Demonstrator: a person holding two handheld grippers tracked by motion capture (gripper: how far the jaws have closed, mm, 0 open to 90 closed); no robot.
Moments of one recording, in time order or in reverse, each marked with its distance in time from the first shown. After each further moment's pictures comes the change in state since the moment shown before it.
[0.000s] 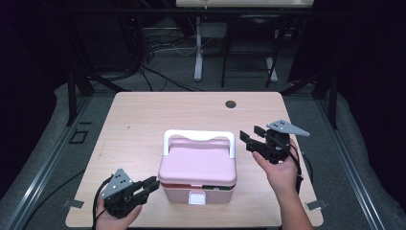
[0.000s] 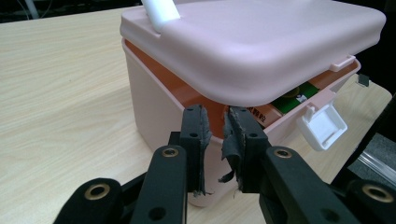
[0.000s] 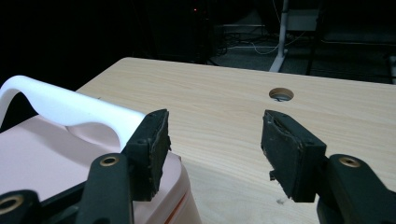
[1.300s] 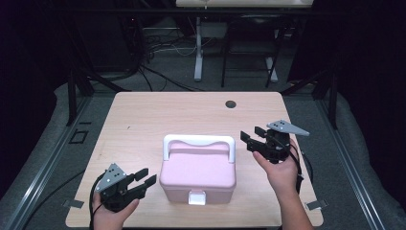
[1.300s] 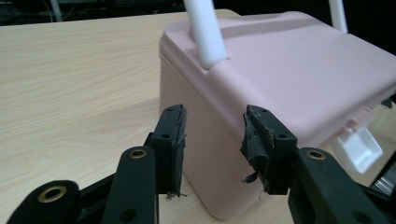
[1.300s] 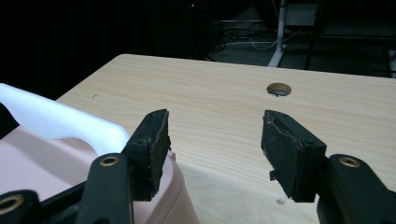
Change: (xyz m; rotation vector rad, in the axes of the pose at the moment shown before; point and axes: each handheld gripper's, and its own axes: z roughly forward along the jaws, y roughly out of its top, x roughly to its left) left arm 0.021 0.003 0.003 -0.044 0.060 -0.069; right arm -0.004 -0.002 0.003 0.012 -0.006 0.009
